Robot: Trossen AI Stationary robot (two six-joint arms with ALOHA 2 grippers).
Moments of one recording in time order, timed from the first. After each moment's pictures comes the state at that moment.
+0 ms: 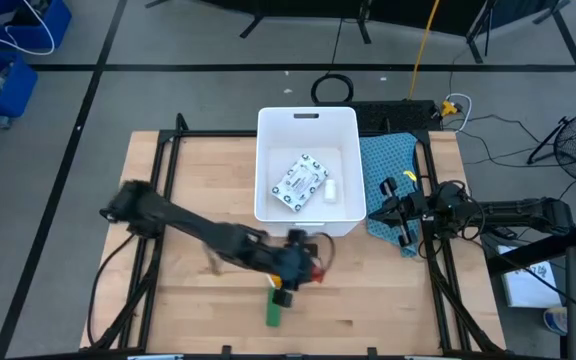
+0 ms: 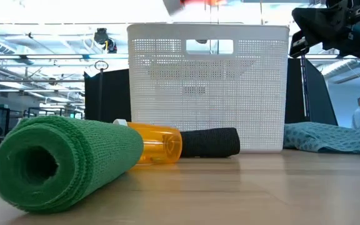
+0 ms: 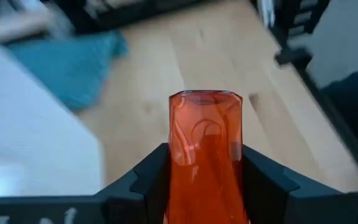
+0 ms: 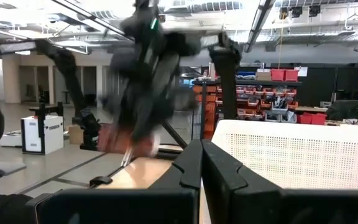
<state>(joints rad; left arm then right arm) -0.36 1.84 1.61 -0.46 -0.17 0.02 -0.14 0.47 0.02 0.73 -0.40 0.07</state>
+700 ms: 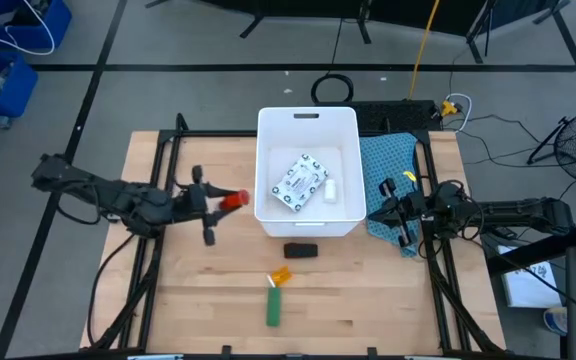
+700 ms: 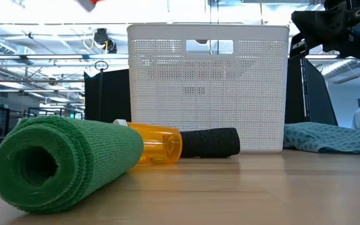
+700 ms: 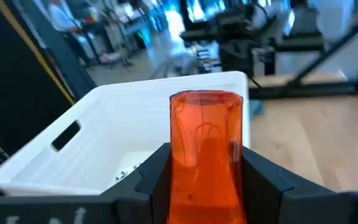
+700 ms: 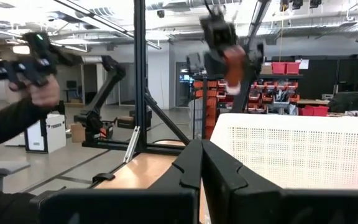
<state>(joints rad) -0.35 0.88 0.81 -0.15 -0.61 0.04 -0.14 0.47 0.02 0.71 -0.40 0.09</state>
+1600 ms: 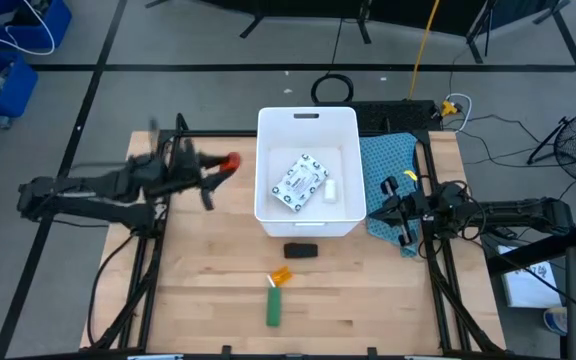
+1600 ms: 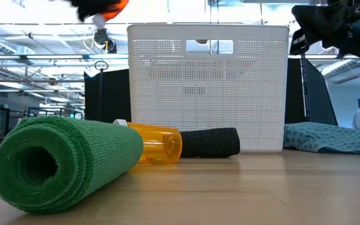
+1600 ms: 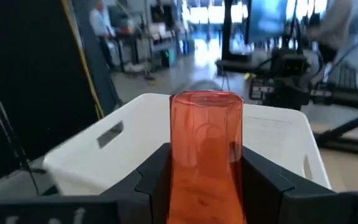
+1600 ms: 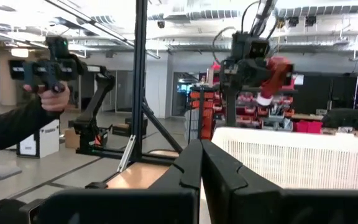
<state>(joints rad) 0.08 0.79 0.75 -0.05 -0.28 0.00 -0.14 0.47 0.02 0.76 -0.39 0.06</state>
